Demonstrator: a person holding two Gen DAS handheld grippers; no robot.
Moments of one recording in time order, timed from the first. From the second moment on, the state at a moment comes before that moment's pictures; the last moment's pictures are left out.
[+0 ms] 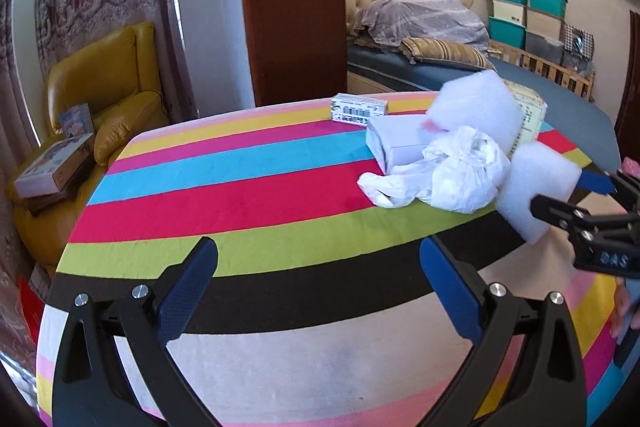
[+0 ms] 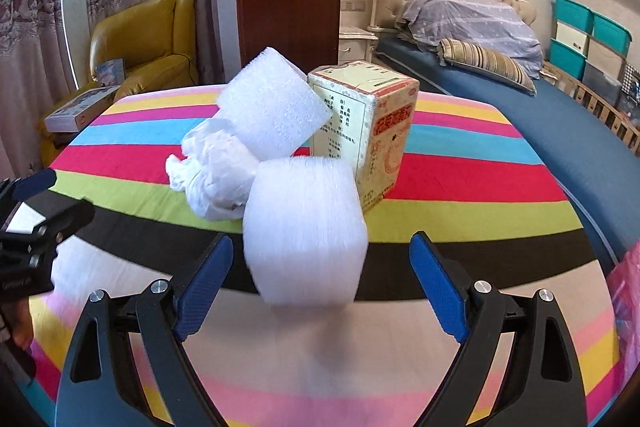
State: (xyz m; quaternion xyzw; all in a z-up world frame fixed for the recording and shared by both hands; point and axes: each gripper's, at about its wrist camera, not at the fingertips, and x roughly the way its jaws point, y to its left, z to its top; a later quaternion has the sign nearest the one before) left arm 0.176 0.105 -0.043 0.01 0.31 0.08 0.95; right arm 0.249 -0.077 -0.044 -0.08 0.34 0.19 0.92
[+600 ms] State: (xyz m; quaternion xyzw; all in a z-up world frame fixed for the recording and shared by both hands) left arm 0.219 0.050 -0.045 0.04 0.32 -0.02 0.95; right arm 0.232 -0.126 -0.027 -0.06 0.30 0.14 0.94
